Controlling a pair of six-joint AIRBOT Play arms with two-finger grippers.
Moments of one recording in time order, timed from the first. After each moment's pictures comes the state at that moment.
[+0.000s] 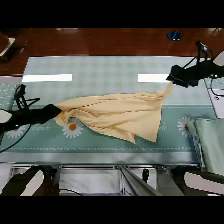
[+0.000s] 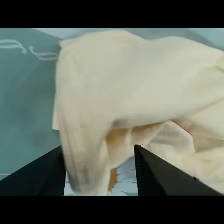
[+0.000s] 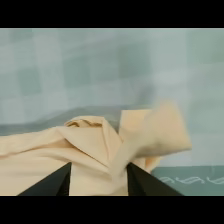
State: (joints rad) left arm 0.24 -0.87 0.56 1.00 -0.90 -1.38; right arm -0.14 -1.38 1.31 -1.20 1.15 1.61
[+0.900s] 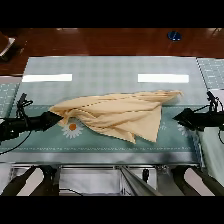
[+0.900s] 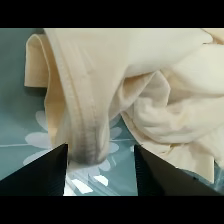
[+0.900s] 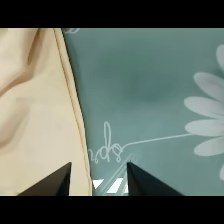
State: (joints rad) left arm 0.45 -0.94 0.42 0.68 -1.10 -0.99; right arm -0.49 -1.00 0.60 -0.98 1.18 1.33
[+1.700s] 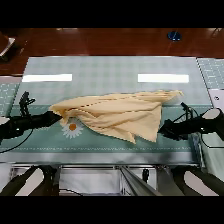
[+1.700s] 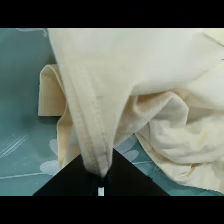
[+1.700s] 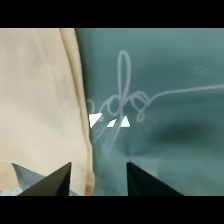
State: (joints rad) left arm 0.39 -0.98 0.41 0.66 -0.97 -0.93; right arm -0.21 -1.10 0.49 -1.01 1.17 1.46
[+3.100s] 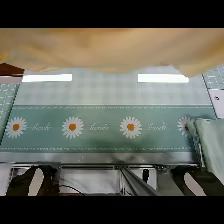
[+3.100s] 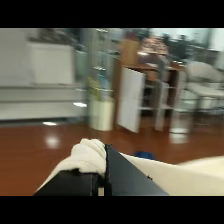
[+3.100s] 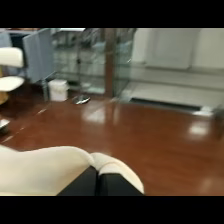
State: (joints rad) left arm 0.39 -0.59 1.56 0.71 -0.94 -1.20; right arm -0.07 -0.81 2.06 -1.15 1.29 1.47
